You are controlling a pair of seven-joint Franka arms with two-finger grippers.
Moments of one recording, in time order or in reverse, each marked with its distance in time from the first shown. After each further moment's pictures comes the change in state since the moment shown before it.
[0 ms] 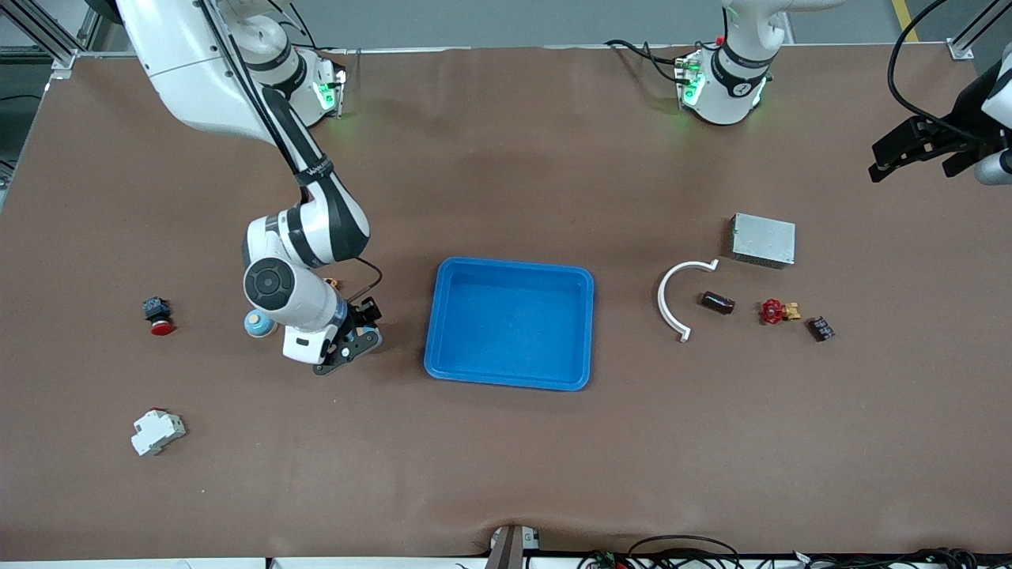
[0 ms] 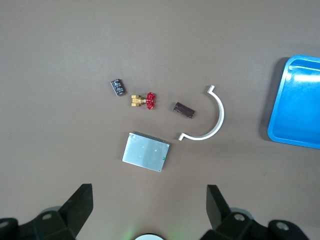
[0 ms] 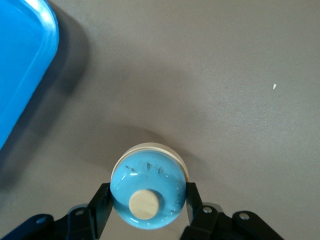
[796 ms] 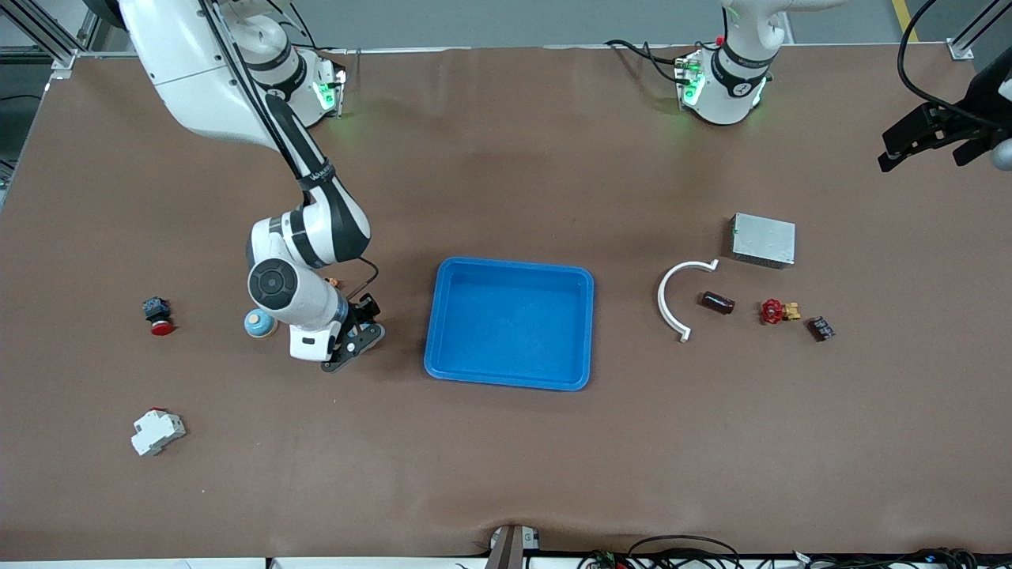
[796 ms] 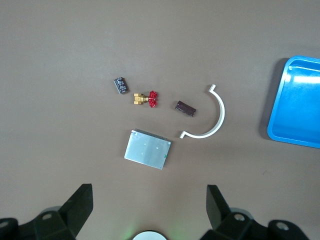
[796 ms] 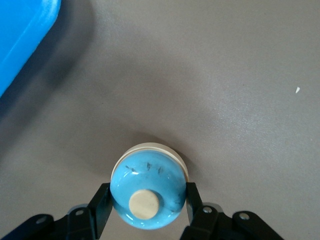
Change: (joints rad) left arm 0.005 -0.017 0.006 0.010 0.000 -0.022 0.000; right arm -0.004 0.016 0.001 -0.037 0.000 0.054 -0.114
